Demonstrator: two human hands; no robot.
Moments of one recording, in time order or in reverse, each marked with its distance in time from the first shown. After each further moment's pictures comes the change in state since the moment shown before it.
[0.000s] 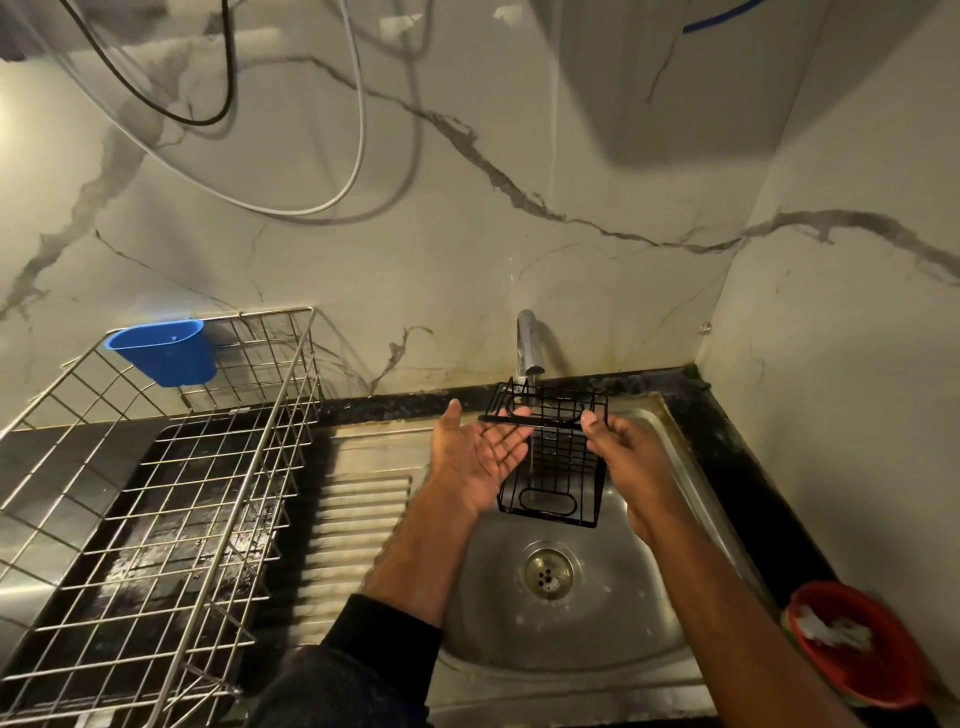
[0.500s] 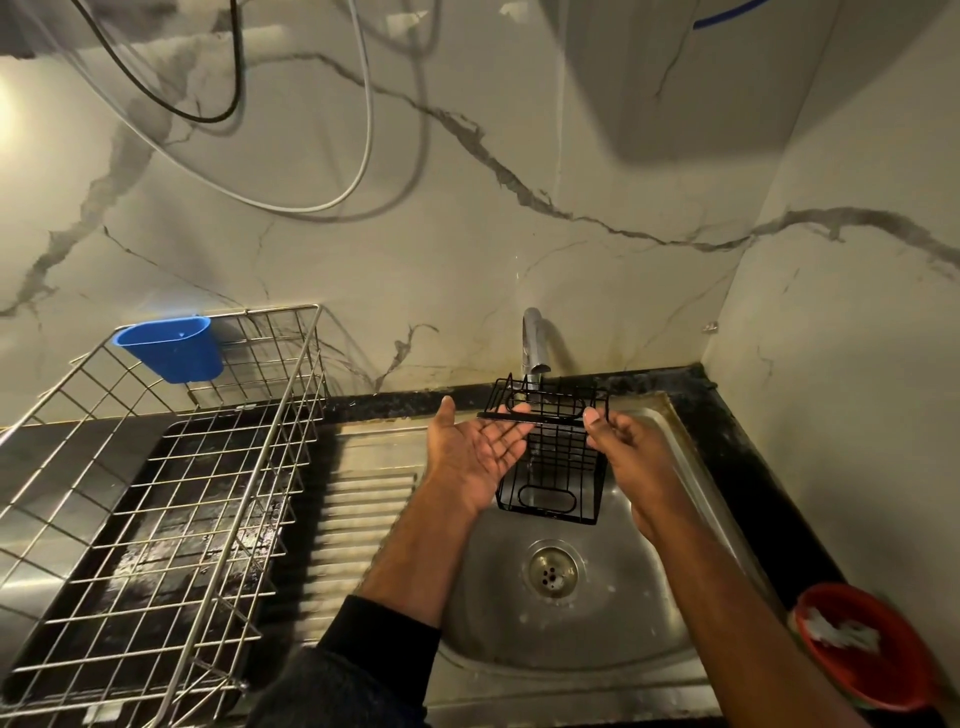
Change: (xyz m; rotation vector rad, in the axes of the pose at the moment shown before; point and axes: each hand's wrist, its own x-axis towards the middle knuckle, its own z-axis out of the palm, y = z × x) left_hand 0.001 0.004 -0.007 -0.011 0.034 -0.008; right_hand 0.001 -0.001 0.003 -0.055 -0.010 -0.009
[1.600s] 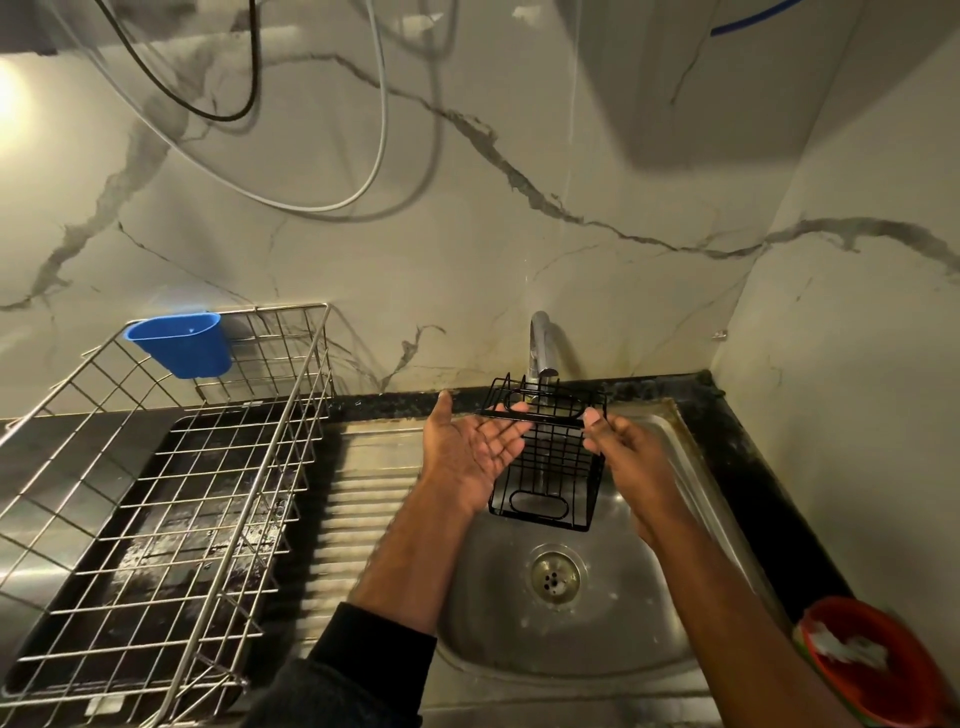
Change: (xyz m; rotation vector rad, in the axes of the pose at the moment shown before) left_hand -0.001 0.008 -0.006 -0.026 -0.083 0.050; right_hand 0.002 -0.002 0.007 -0.019 -0.002 -0.015
